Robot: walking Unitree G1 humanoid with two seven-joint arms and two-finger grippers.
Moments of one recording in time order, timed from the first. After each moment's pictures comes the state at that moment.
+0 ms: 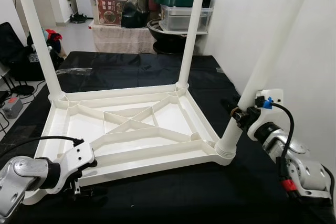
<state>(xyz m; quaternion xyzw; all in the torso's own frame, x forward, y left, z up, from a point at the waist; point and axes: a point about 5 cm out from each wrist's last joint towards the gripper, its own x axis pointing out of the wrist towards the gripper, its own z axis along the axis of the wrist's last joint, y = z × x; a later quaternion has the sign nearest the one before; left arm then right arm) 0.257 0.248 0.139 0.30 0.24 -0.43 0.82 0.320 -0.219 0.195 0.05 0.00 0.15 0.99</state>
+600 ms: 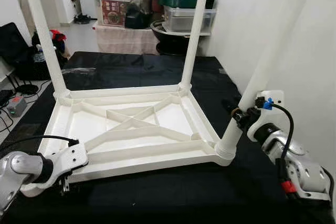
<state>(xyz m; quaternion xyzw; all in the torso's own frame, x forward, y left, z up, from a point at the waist) 0.278 0.275 0.138 0.42 0.24 -0.36 0.79 0.316 -0.216 0.192 0.06 0.00 0.15 0.99</state>
